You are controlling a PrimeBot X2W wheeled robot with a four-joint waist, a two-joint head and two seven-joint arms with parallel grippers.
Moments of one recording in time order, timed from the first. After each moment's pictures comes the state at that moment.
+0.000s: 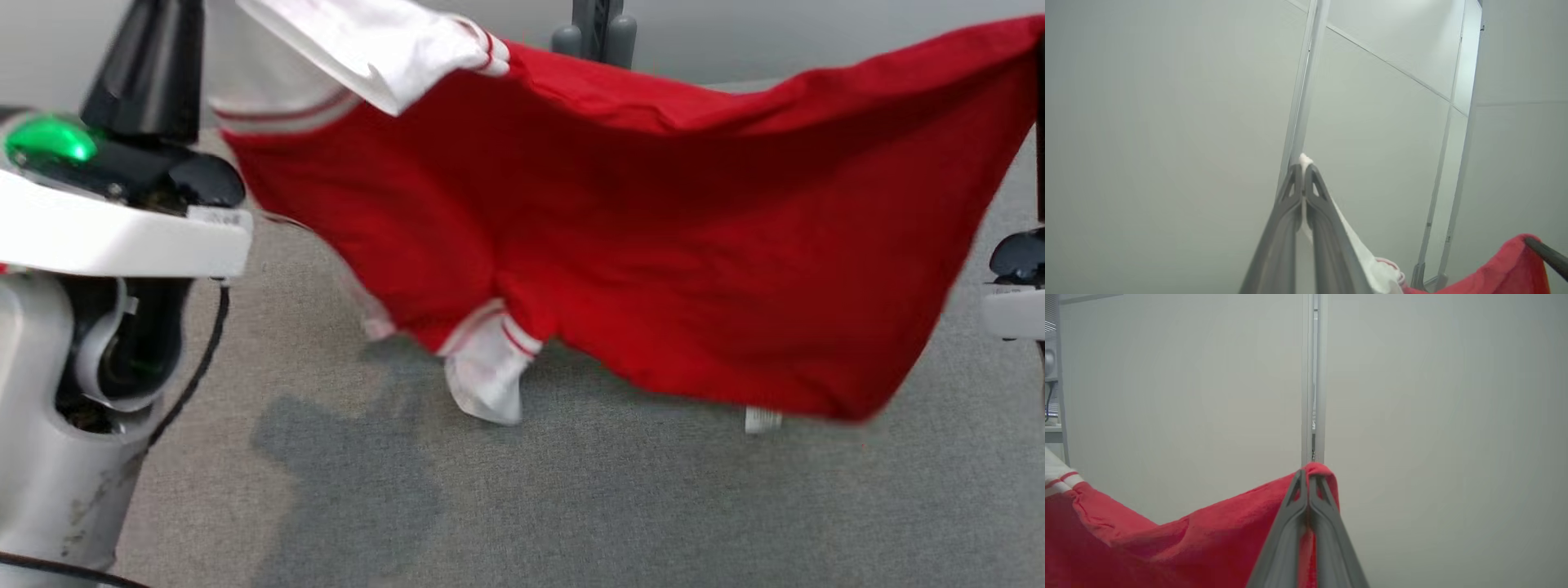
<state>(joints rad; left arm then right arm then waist) -0.61 0.39 -0.30 -0.15 -0.82 0.09 -0.06 -0.41 -0.25 -0.04 -0.19 0.37 0.13 0.00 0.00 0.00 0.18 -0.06</state>
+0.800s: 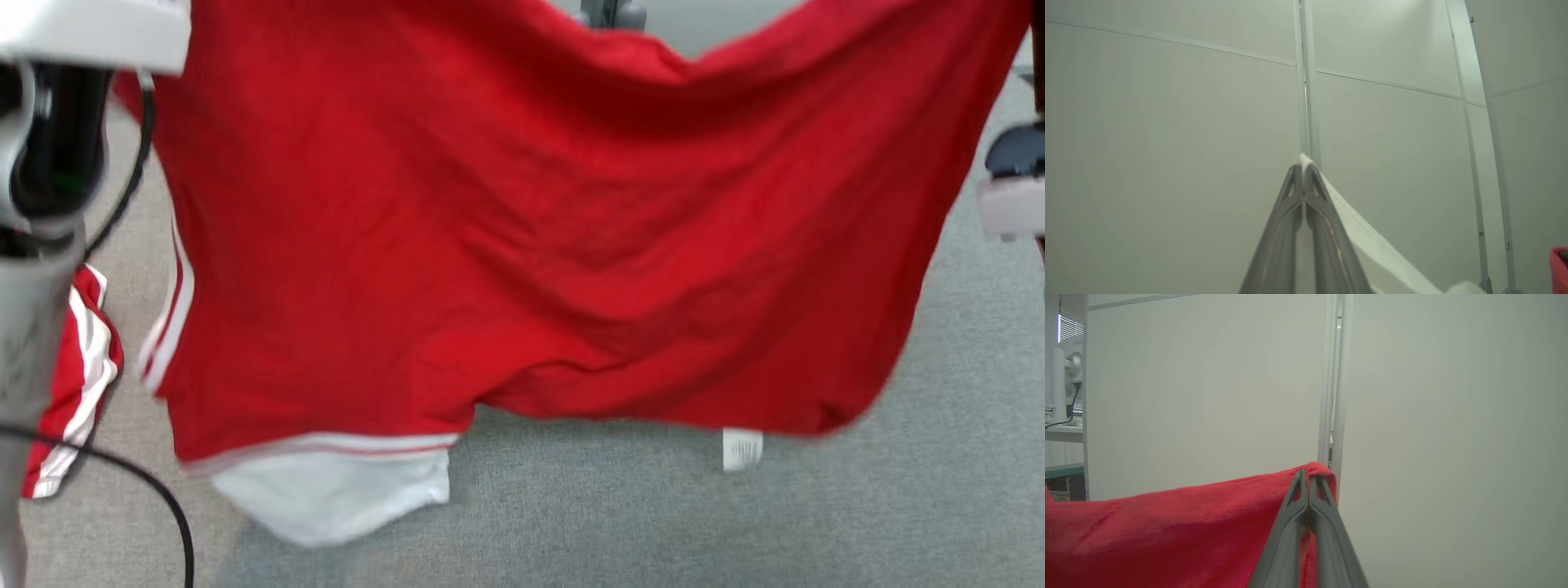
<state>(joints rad) -1.00 0.42 -0.33 -0.06 -0.69 0.12 0.02 -0.65 -0.30 0.06 -0.09 0.40 0.13 0.05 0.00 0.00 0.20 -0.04</state>
